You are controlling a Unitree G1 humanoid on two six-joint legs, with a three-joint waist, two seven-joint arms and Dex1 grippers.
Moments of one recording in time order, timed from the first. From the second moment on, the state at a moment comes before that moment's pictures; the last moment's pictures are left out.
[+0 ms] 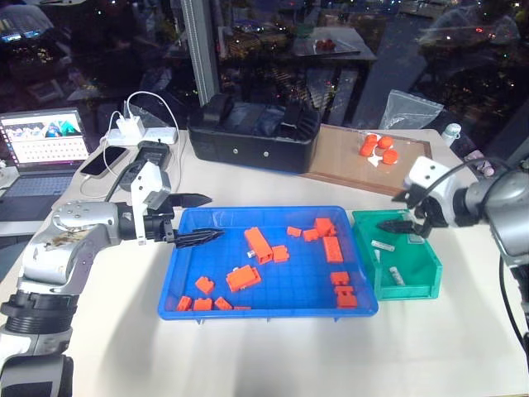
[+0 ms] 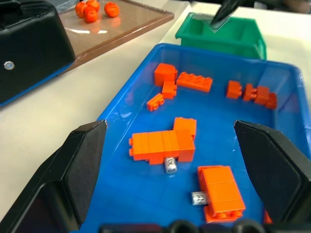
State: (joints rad) left arm -0.48 0.84 0.08 -0.11 -0.55 0.55 -1.13; right arm -0.78 -0.96 0.15 0.09 0.08 0.64 1.12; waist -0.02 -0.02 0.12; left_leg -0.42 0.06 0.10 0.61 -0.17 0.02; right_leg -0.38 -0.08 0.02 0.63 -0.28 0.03
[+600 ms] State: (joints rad) left arm -0.27 0.93 0.22 -0.20 -0.51 0.55 -1.07; right arm -0.84 -0.19 0.37 0.05 0.04 0.95 0.65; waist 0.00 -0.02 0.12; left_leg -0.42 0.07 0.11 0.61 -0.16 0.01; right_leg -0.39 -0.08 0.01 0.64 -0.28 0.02
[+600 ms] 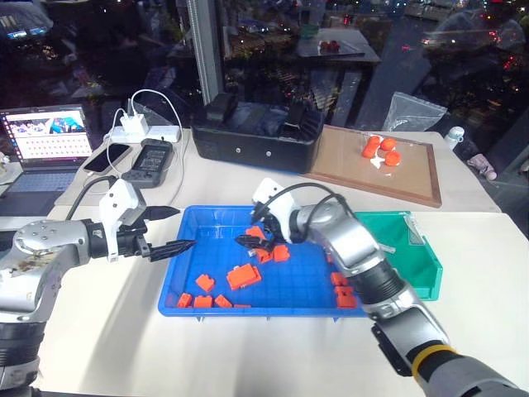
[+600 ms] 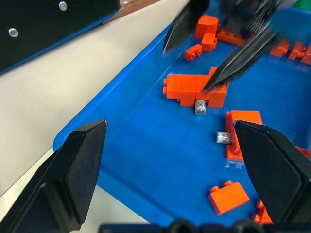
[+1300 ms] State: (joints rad) left arm -0.30 0.93 0.21 -0.21 -0.51 0.57 -1.06; right arm -0.87 -0.09 0.29 0.18 0.05 1.11 0.45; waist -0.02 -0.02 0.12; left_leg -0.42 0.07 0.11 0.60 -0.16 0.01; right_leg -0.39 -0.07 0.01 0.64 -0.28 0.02
